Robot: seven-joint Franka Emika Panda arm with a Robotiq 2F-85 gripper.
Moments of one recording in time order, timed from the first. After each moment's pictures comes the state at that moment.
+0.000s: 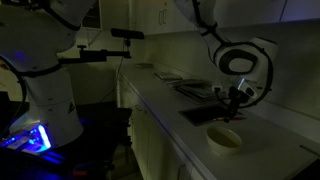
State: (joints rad) arm 0.10 0.72 0.03 -1.67 0.26 2.37 0.48
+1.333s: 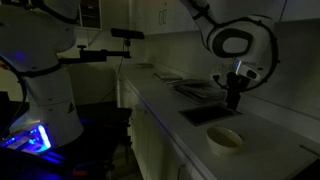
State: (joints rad) arm 0.09 0.51 0.03 -1.87 0.24 2.43 0.34
